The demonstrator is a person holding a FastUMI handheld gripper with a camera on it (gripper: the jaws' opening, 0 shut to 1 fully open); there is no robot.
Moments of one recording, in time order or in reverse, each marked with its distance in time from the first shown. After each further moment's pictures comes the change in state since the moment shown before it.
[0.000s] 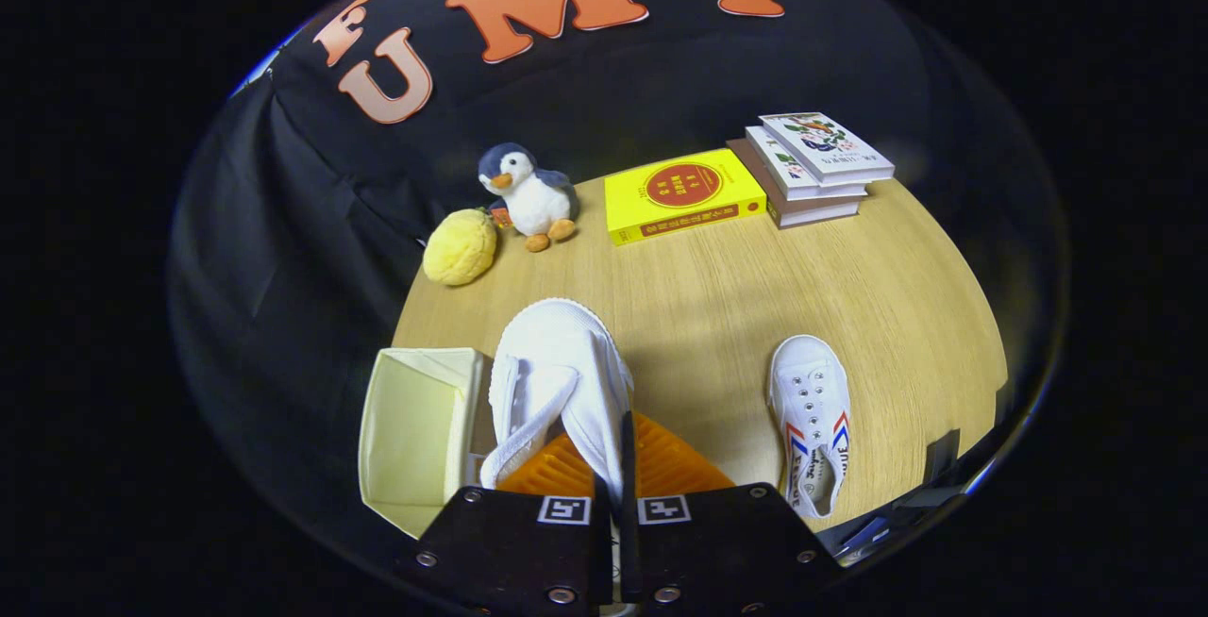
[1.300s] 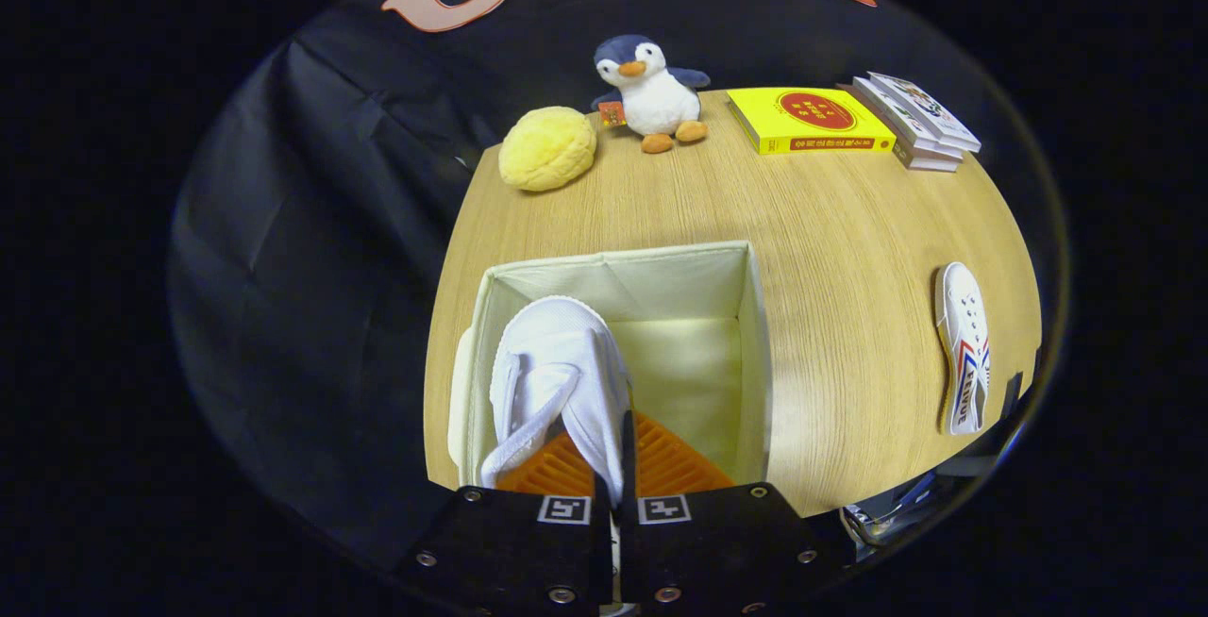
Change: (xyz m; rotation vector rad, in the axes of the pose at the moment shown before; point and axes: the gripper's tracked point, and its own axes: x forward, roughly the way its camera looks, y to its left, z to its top) arm 0.078 0.187 -0.095 -0.025 0.243 -0.026
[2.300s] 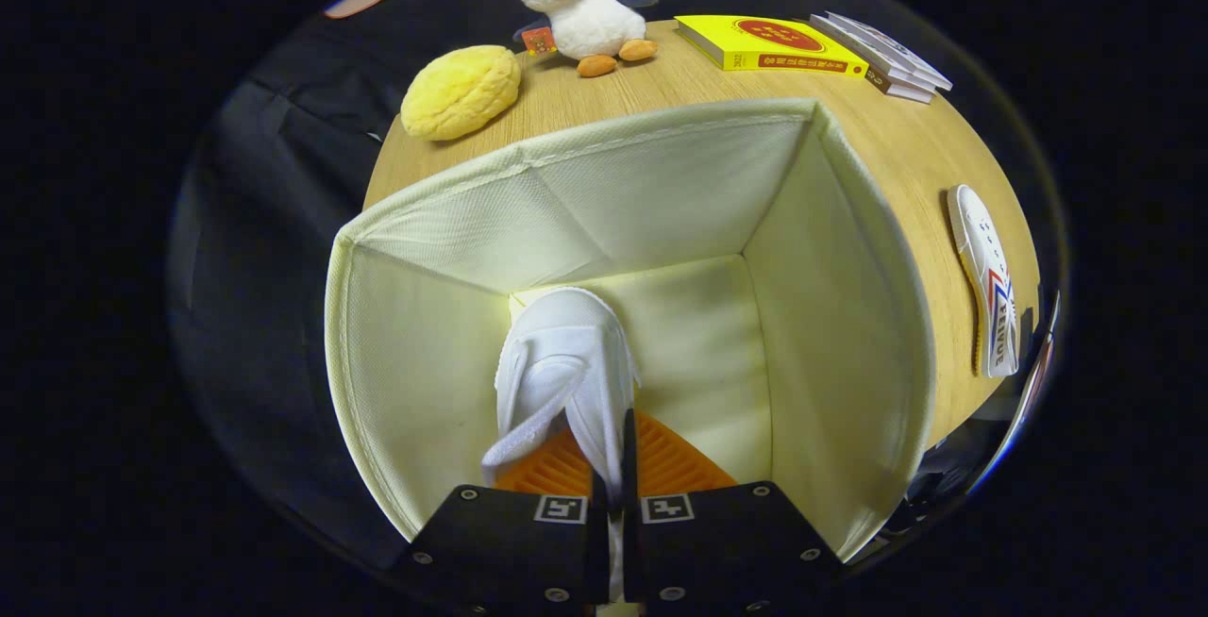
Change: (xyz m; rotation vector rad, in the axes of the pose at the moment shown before) arm 0.080 0.005 -0.034 0.105 0.168 -0.104
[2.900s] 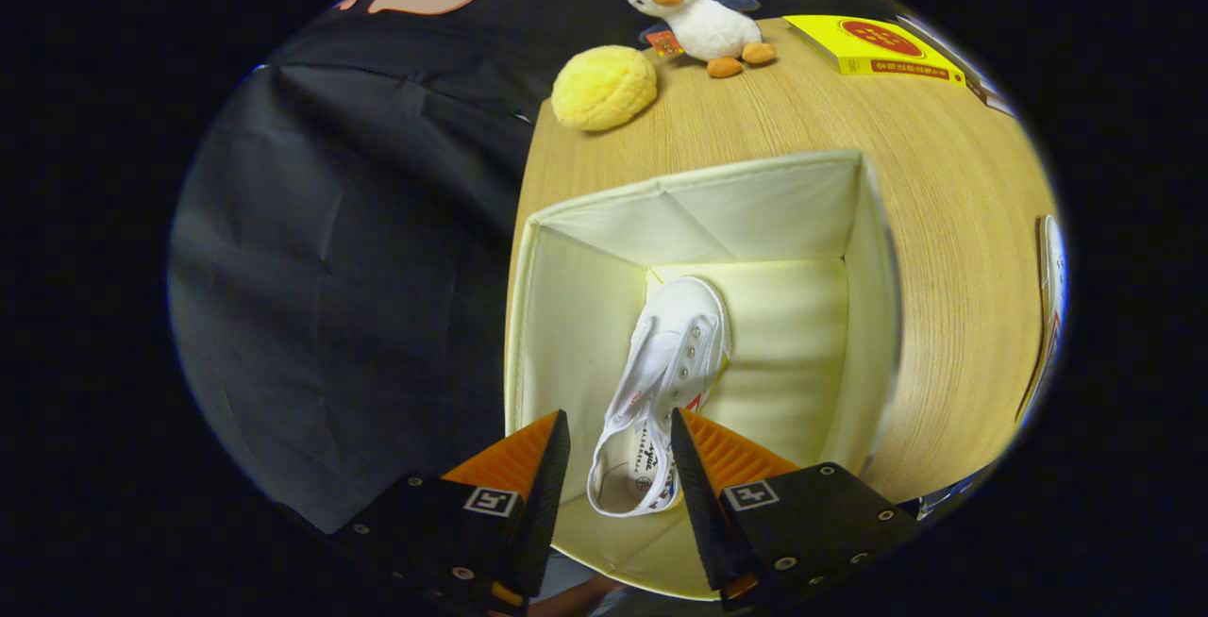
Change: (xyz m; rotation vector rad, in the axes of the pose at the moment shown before) arm -0.091 0.021 0.003 -0.118 0.010 0.465
